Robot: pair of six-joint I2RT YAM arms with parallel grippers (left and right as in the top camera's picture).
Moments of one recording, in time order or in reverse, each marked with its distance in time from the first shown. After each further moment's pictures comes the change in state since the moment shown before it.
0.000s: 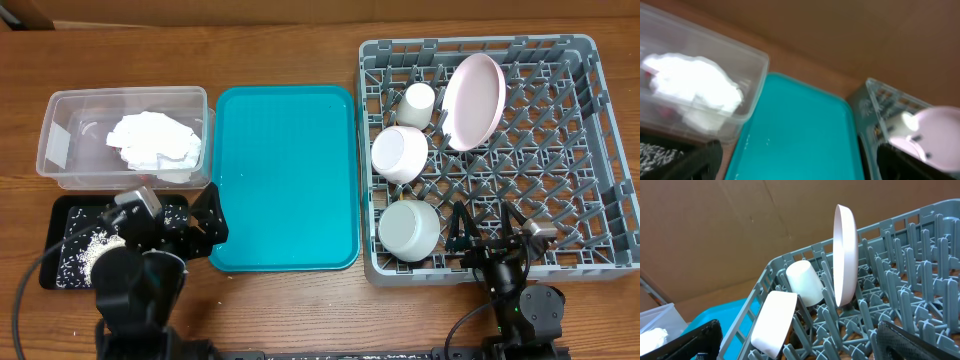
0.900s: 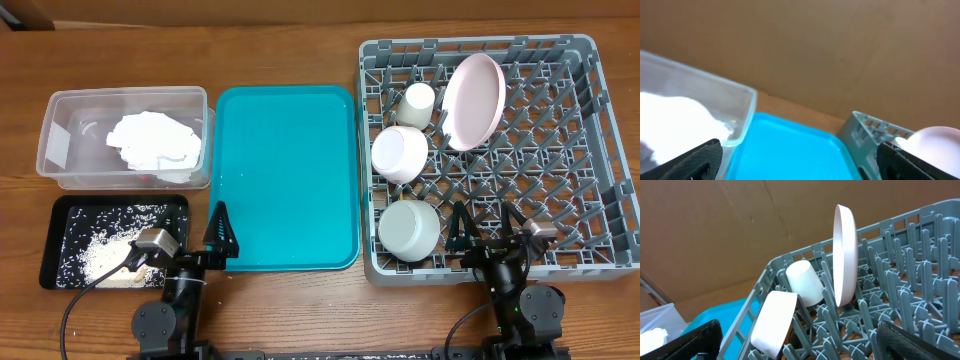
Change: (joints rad) left arm -0.011 -0.433 -0.571 0.516 -0.023 -0.026; right arm 0.000 0.000 0.000 0.000 0.000 0.000
